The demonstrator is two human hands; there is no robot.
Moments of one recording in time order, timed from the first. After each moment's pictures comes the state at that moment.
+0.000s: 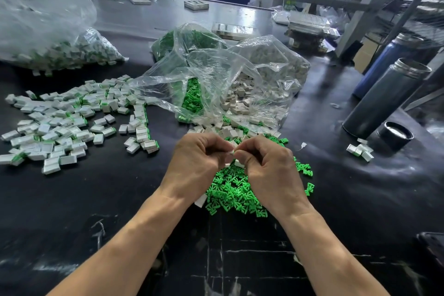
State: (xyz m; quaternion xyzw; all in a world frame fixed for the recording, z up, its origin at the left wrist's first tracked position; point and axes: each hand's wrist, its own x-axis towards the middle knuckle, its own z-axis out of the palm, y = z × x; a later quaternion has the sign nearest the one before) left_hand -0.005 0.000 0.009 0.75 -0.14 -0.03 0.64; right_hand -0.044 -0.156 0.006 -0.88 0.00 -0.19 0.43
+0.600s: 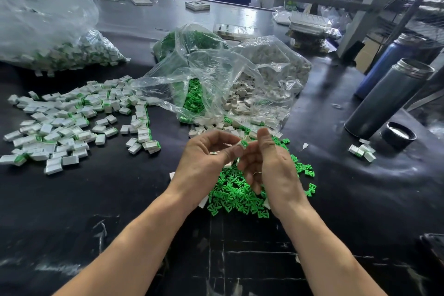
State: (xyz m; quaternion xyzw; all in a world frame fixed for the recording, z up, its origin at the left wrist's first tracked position) left_hand -0.006 -0.010 0.006 0.68 -0.10 -0.07 0.72; right_hand -0.043 -0.153 0.005 -0.72 0.10 -0.07 0.68
